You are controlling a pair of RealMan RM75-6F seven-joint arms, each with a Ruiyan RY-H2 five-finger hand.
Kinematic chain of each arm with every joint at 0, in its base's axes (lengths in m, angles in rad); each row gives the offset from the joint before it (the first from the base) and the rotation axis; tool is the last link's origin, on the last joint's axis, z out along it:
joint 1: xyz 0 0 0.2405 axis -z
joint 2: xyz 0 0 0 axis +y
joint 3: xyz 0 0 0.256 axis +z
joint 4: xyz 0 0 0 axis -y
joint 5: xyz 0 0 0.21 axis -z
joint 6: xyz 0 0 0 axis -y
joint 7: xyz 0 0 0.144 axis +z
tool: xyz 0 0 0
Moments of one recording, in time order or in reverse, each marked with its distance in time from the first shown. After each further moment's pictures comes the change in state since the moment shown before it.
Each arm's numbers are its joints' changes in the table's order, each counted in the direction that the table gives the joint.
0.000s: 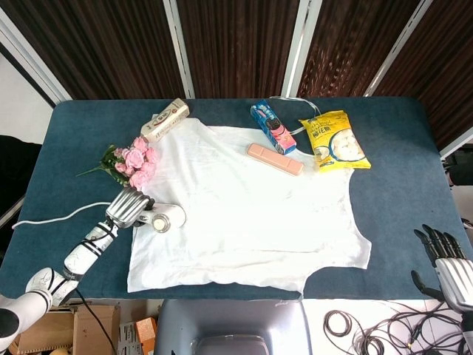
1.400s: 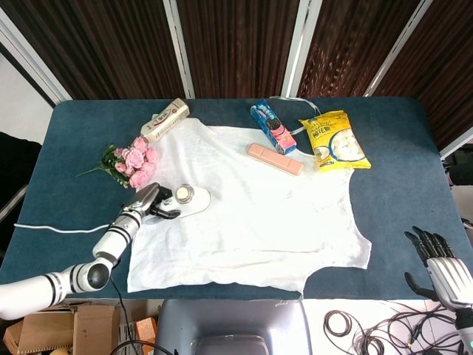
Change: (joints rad) left arm 0.209 0.222 -0.226 0.689 0.981 0.418 0.160; right arm -0.030 0.010 -0.016 0.000 0.017 0.060 0.020
